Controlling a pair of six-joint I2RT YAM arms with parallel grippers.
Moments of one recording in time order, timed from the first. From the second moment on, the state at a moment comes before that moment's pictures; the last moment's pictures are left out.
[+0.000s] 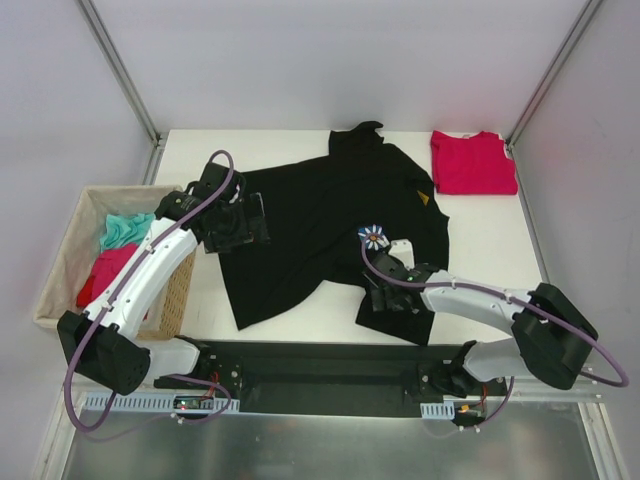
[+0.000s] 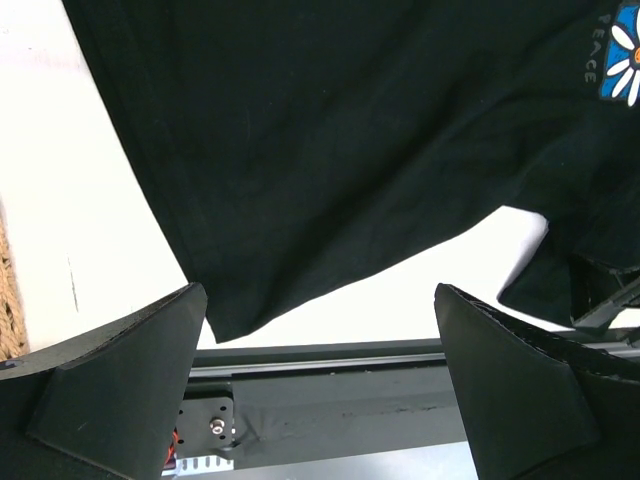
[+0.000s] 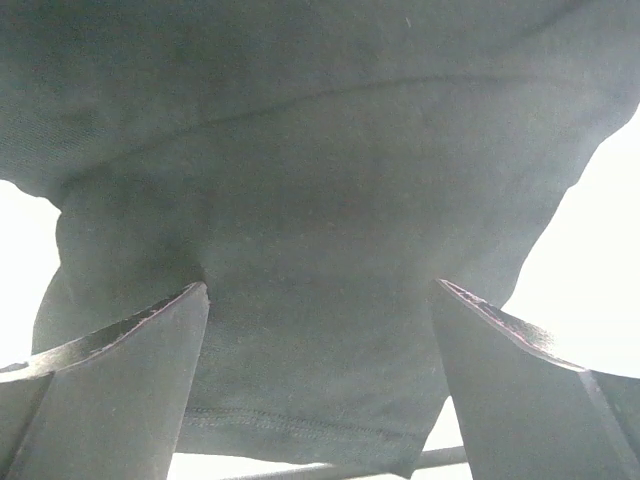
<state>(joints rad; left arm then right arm) -0.37 1.26 1.24 -1.04 0.02 -0.56 0.89 1.35 0.67 -0.62 0.50 0.68</state>
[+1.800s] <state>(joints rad) -0.37 1.30 1.23 -0.99 0.06 -0.56 0.48 1.54 0.85 -0.51 0.04 0.59</state>
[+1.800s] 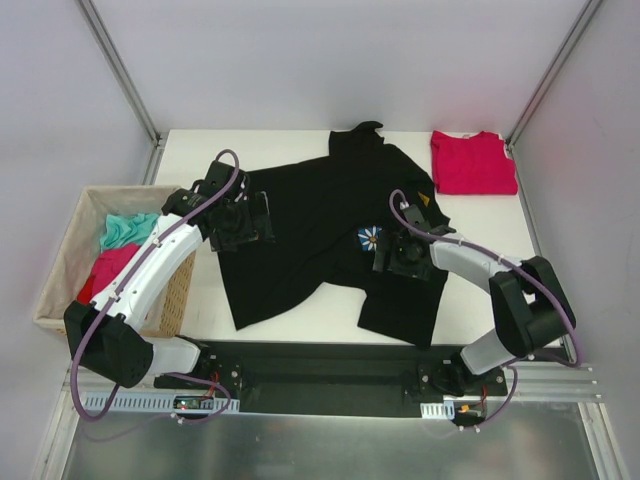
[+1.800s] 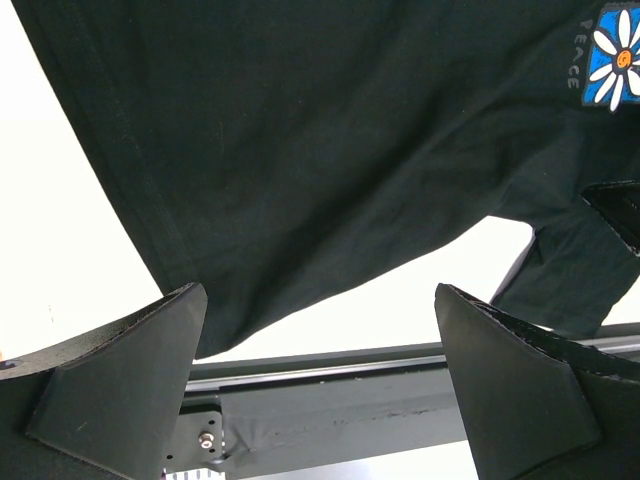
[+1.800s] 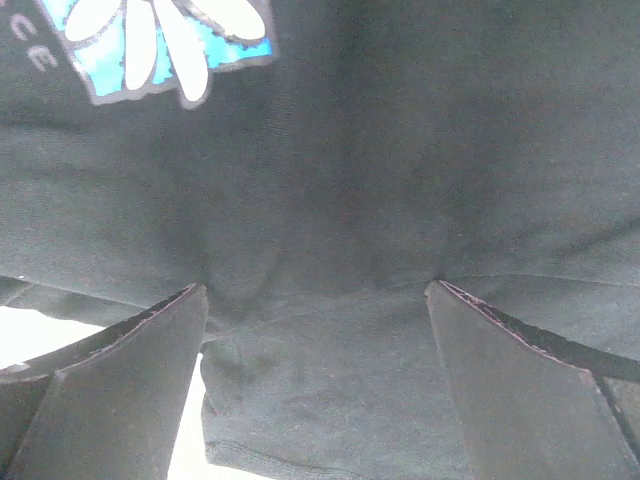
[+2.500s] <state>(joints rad) -0.37 1.31 1.23 -0.99 0.07 -0.56 0.25 1.22 0.58 -0.48 -0.10 0.63</state>
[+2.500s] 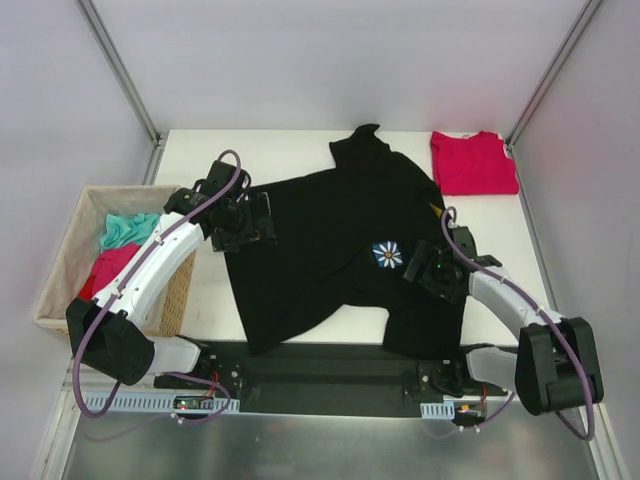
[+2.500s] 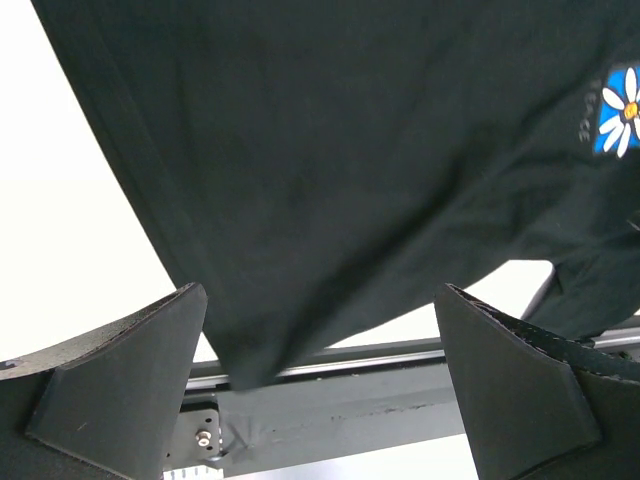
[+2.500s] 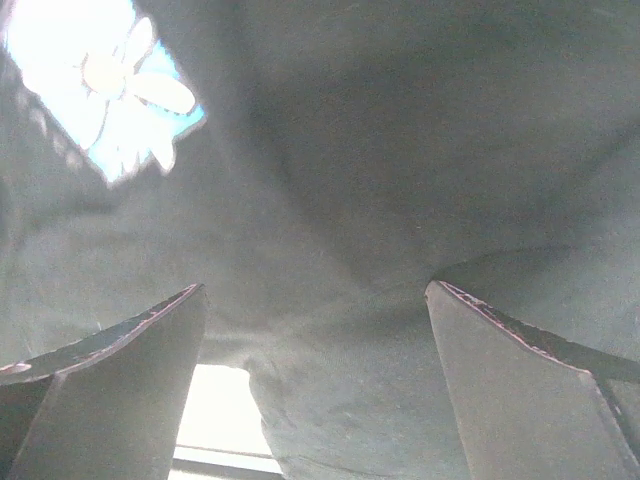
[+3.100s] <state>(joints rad) -0.37 1.35 1.23 -0.97 0.10 -0.56 0.39 1.27 0.94 -0.69 0.16 0.50</state>
